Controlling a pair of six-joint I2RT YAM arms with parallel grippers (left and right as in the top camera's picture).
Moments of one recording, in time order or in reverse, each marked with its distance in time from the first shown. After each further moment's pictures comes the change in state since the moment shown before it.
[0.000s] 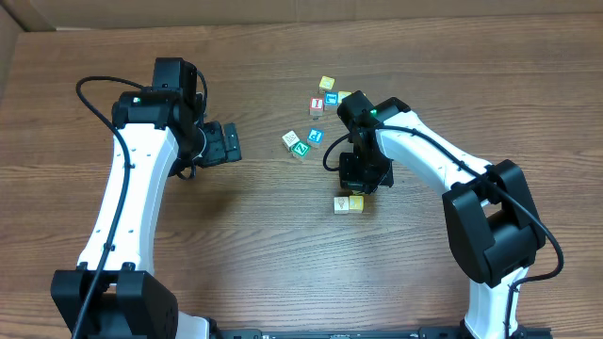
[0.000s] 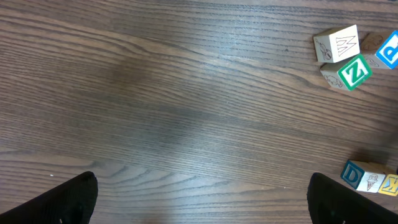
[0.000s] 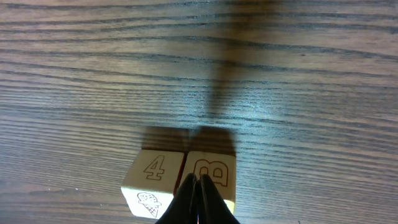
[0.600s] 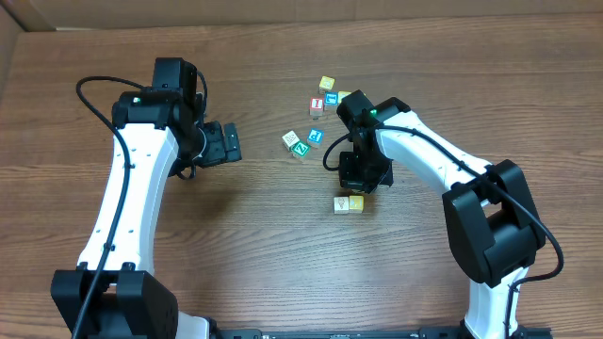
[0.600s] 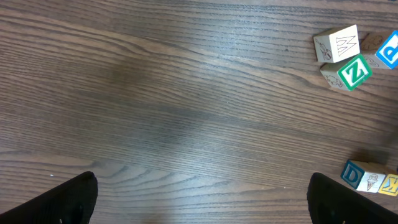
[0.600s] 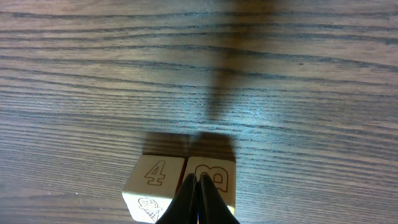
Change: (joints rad) left arm 0.000 0.000 0.000 0.000 0.000 0.000; right arm 0.000 0.000 0.000 0.013 0.008 0.000
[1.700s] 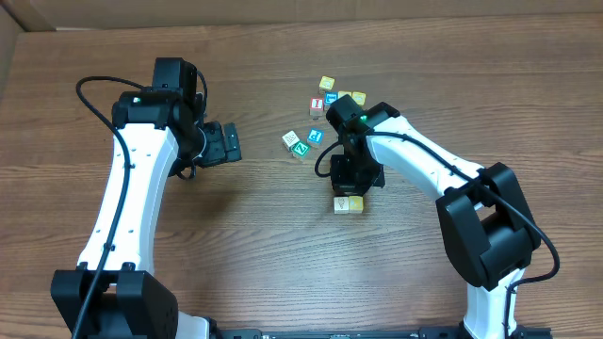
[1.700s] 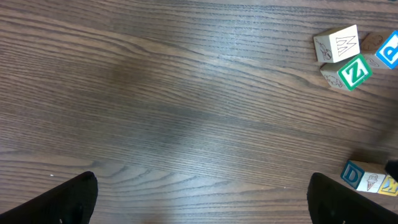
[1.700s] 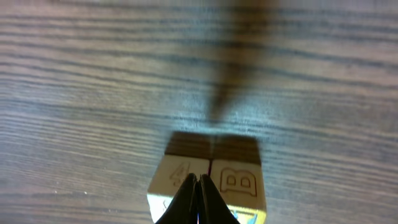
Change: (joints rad) left arm 0.000 0.000 0.000 0.000 0.000 0.000; right arm 0.045 0.000 0.000 0.041 0.013 0.000
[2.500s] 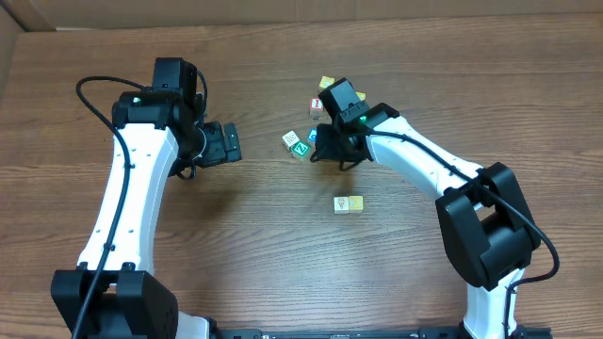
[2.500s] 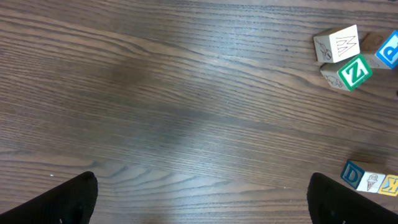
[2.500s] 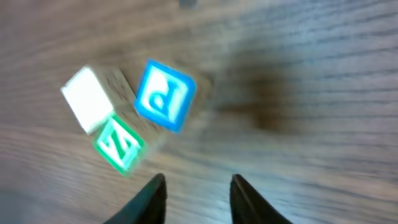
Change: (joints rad) left arm 0.000 0.000 0.000 0.000 0.000 0.000; right arm 0.006 0.000 -0.005 0.421 0.090 0.111
